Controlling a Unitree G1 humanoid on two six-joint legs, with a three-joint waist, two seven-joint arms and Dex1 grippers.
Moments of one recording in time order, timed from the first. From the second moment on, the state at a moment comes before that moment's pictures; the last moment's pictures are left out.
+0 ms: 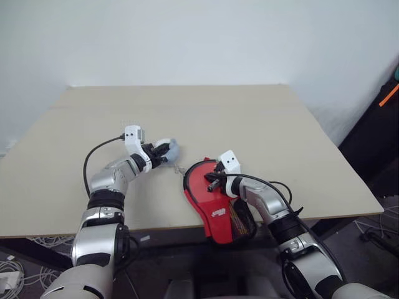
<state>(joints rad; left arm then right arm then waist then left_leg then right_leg) -0.77 0.42 0.21 0.84 -0.40 0.44 -0.65 -0.56 -0.01 0.25 0.38 0.14 0.52 0.53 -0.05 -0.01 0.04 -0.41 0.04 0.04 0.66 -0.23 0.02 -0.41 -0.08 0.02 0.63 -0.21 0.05</state>
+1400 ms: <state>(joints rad) -1.14 0.17 0.22 1.34 -0.17 0.07 -0.44 -0.54 -0.01 0.26 0.34 0.12 0.54 0.54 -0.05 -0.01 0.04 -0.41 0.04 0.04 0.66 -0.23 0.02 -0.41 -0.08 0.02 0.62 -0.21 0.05</state>
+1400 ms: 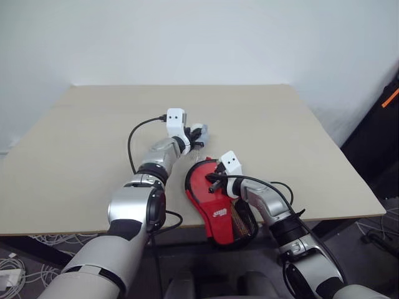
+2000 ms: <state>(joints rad) -1.15 0.09 0.05 1.34 0.01 0.00 -0.68 -0.54 -0.01 0.25 0.34 0.12 0.54 0.53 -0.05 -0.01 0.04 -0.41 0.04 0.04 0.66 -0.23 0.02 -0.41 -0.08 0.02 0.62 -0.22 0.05</state>
